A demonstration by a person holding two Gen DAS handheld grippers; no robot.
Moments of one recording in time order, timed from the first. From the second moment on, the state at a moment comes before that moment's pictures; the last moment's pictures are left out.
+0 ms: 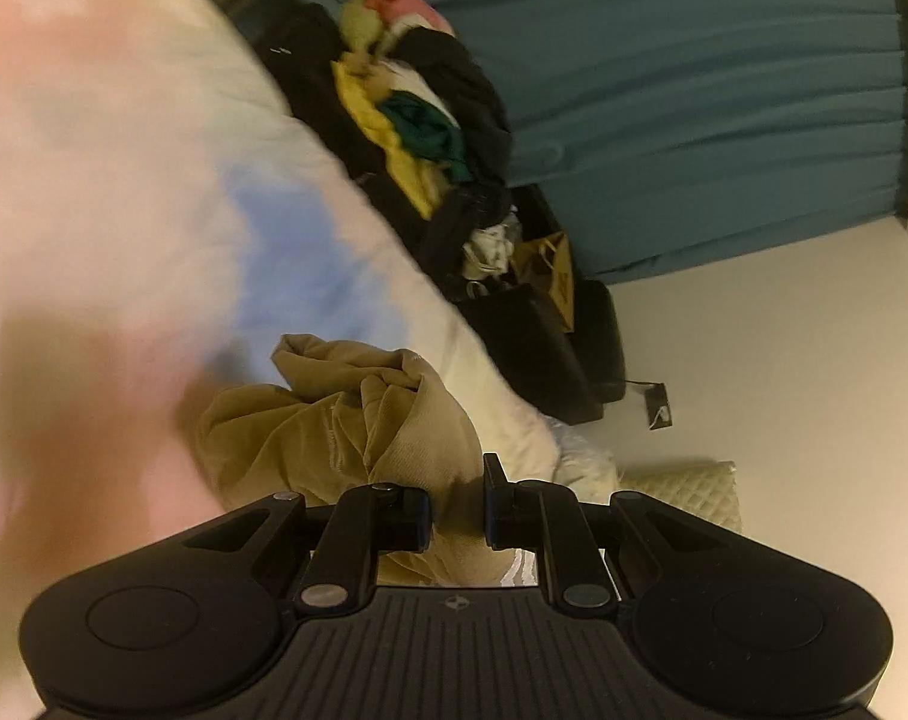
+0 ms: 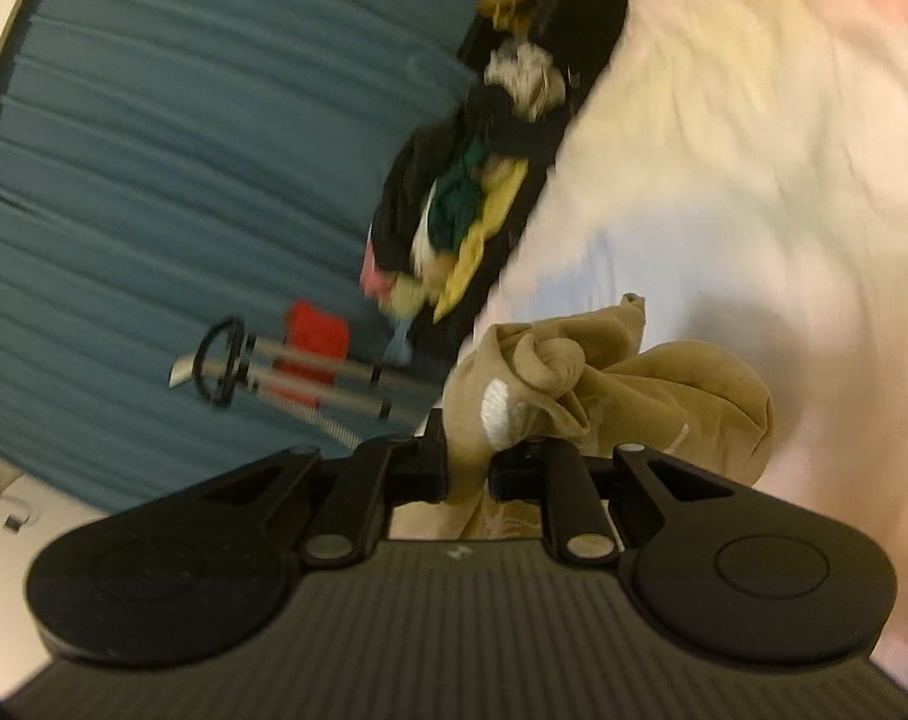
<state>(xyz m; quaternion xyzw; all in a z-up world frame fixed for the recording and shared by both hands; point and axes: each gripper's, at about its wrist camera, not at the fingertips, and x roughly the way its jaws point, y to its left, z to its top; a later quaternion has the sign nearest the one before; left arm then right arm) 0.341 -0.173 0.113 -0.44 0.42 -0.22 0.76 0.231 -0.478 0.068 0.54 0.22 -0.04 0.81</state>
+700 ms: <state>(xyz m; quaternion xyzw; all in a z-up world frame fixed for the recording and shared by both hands) 0.376 -0.277 -0.066 -0.19 0.45 -0.30 0.82 0.227 -0.523 -0.148 0.51 0.29 -0.12 0.80</state>
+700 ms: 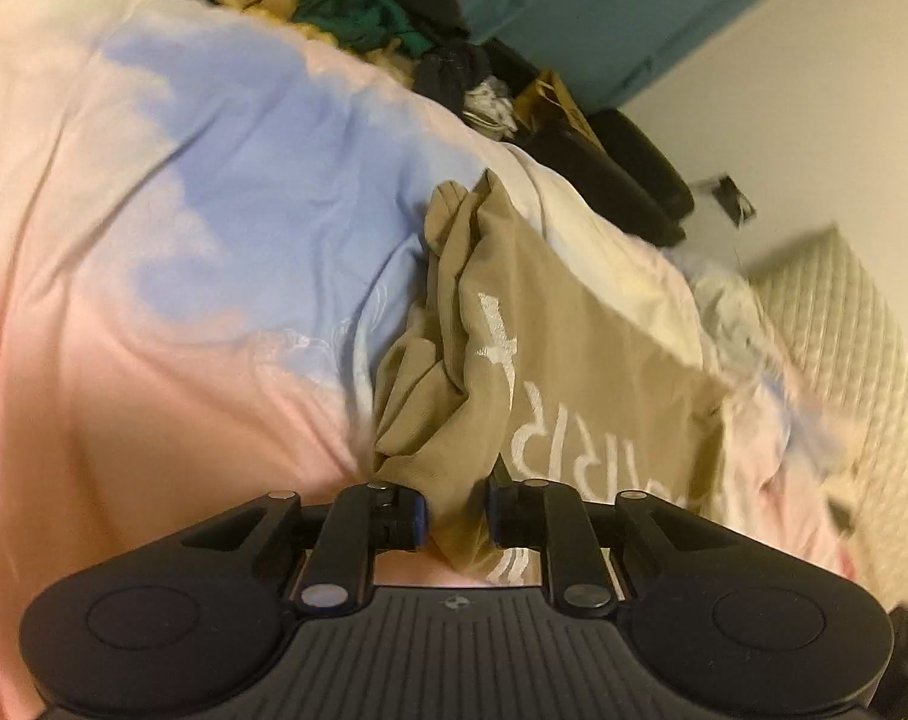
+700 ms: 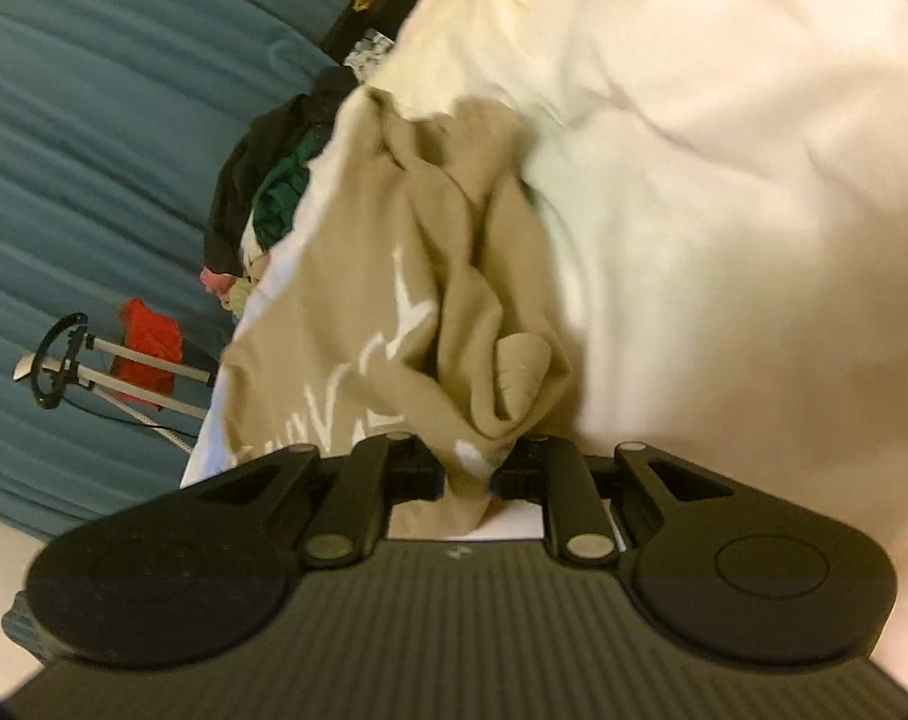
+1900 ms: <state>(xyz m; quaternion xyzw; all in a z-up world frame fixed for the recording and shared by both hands) 0.075 -0.128 0.182 0.01 0.19 -0.30 0.93 0.023 -0.324 0.100 0.15 0.16 -0.10 0.97</state>
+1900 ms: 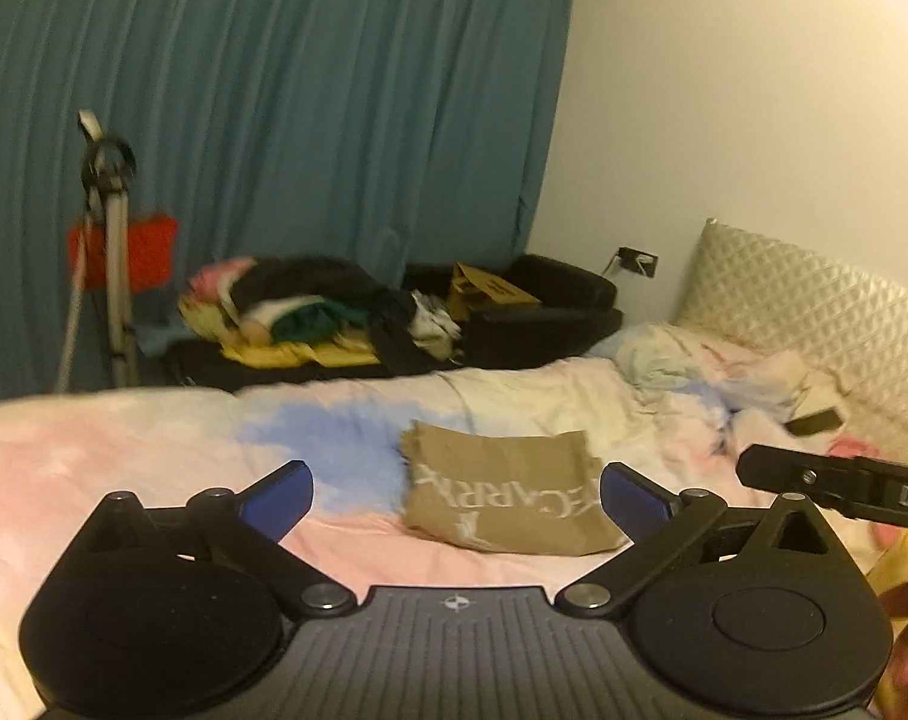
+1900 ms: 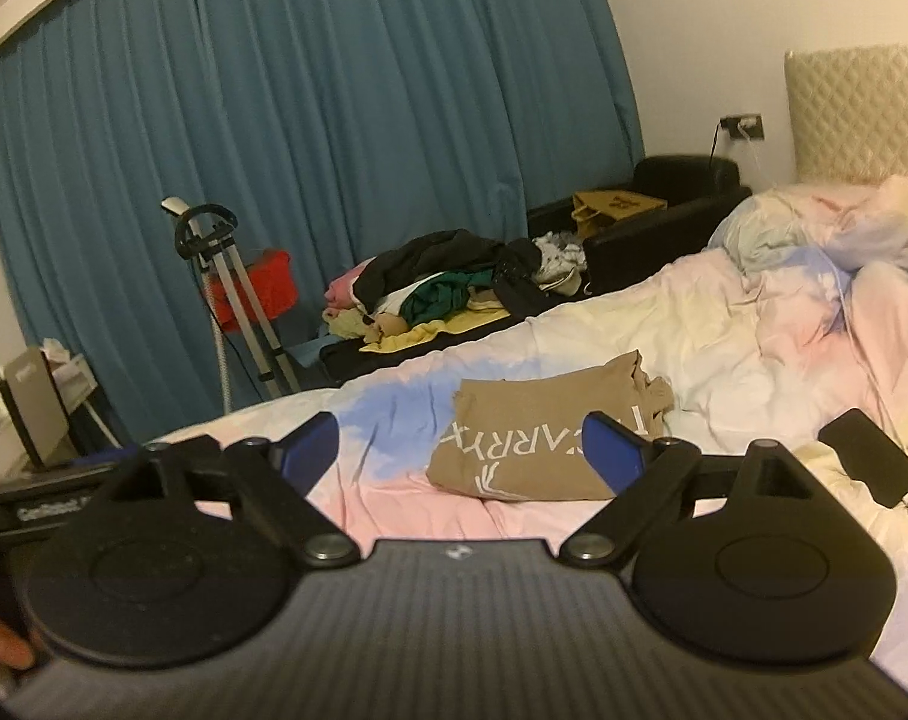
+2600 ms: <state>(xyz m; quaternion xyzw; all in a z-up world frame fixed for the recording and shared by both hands) 0.041 -0.065 0.110 0.02 0.17 -0.25 0.95 0.025 -0.265 0.012 0.07 0.15 -0.16 0.97</state>
